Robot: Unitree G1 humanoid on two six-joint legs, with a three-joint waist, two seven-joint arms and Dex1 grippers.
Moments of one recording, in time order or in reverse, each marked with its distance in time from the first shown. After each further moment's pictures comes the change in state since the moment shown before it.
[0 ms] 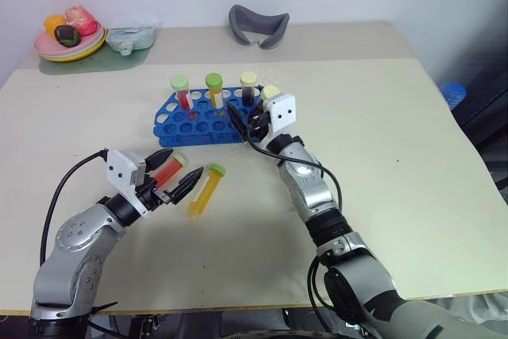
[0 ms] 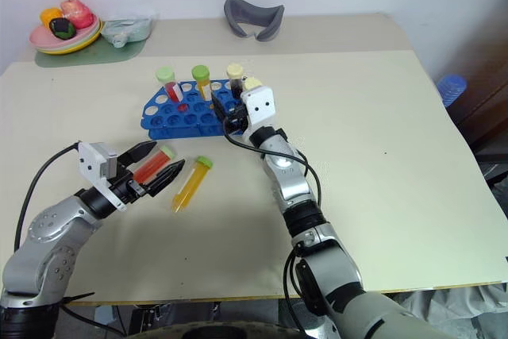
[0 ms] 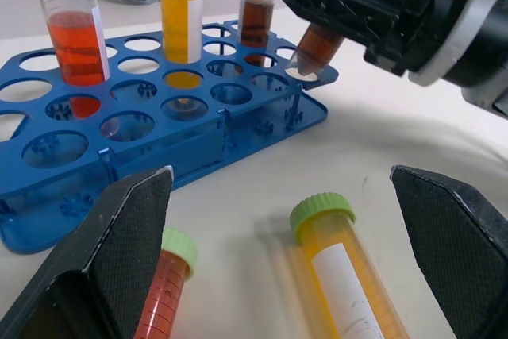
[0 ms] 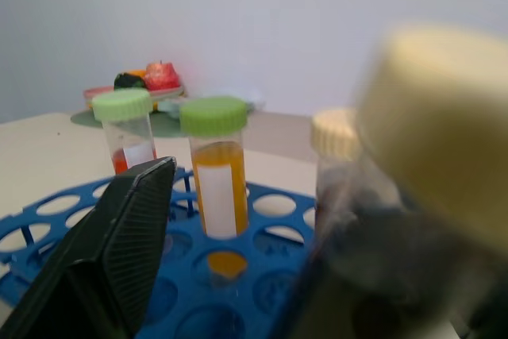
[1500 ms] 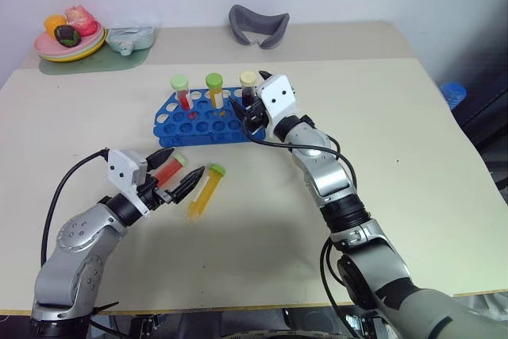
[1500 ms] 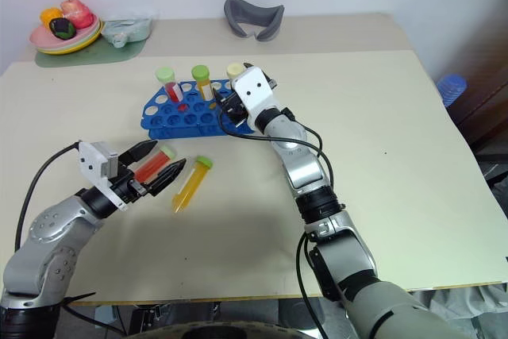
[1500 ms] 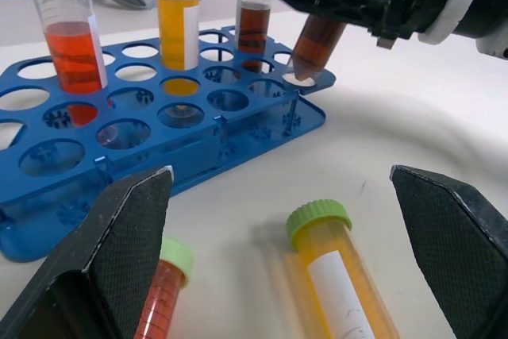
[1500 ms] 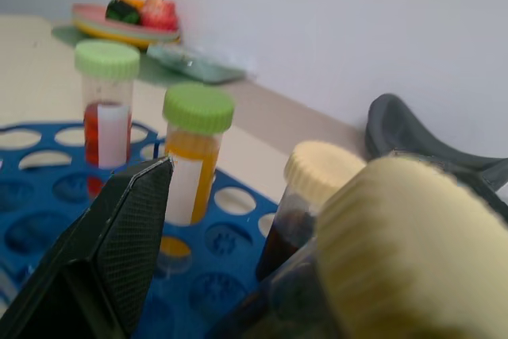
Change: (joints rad) left arm 0.001 -0.001 -0.009 -0.017 0.002 0.000 0.011; right arm -0.086 -0.129 0.062 -0.183 -0.169 0.293 0.030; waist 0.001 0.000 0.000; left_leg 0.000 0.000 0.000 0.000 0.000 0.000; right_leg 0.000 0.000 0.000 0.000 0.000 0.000
